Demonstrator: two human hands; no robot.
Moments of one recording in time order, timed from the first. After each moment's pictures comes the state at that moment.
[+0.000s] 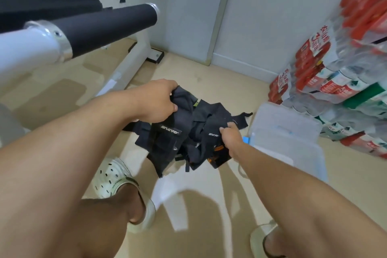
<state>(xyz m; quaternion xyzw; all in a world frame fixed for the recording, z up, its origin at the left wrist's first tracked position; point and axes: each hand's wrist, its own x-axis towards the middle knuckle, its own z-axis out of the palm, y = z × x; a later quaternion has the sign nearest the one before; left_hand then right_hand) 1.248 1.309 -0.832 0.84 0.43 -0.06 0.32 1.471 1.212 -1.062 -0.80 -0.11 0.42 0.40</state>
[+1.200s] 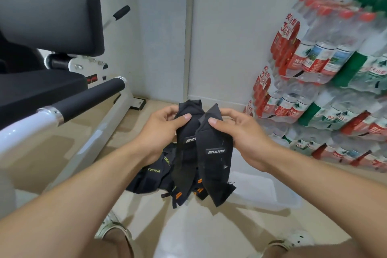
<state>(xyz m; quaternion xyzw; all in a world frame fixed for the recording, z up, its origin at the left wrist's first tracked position) 1.313 1.241 -0.801 0.57 0.35 0.27 0.69 1.477 1.119 -0.792 -0.61 -0.32 0.45 0.57</state>
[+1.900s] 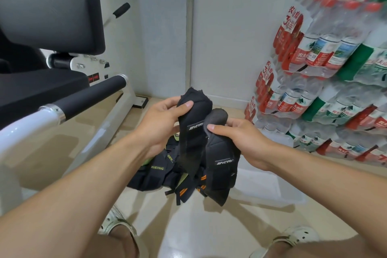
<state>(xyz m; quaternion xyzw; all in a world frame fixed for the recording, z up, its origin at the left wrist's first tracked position) 1.316 1.244 -0.789 0.53 0.32 0.27 0.74 1.474 1.117 -0.802 -0.63 -0.30 0.50 0.51</state>
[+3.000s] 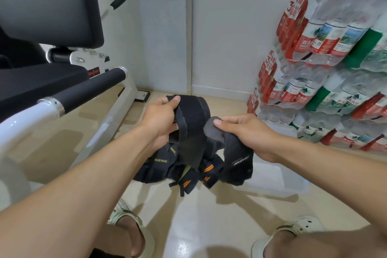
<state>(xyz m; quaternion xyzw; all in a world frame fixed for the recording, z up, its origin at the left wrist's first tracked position) 1.323 1.245 -0.797 0.46 0.45 0.30 0.70 1.483 1.108 -0.810 -0.67 -0.32 0.48 0.47</state>
